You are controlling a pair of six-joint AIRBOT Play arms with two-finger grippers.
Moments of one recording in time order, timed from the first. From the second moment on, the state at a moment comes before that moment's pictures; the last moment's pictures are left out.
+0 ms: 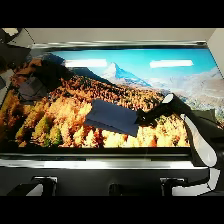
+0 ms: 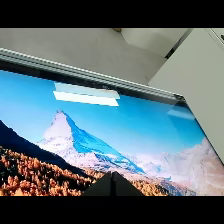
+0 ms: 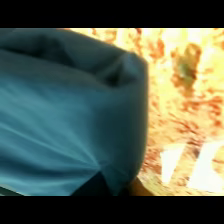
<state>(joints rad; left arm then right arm) 0.12 -1.00 1.43 0.76 -0.93 -1.34 0.05 -1.65 1.15 -0.90 1.19 1.67</state>
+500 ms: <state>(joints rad) 0.12 -1.00 1.43 0.76 -0.94 -1.34 -0.29 -1.42 1.36 -0.91 1.32 1.65</state>
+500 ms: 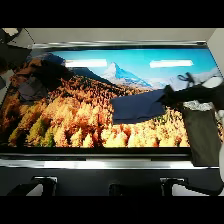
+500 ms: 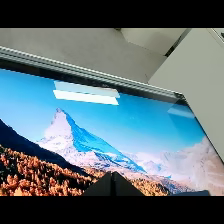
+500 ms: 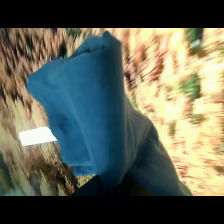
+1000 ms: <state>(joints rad) 0.12 -1.00 1.43 0.76 -0.94 -1.33 -0.75 -1.31 1.53 -0.95 1.39 1.74</state>
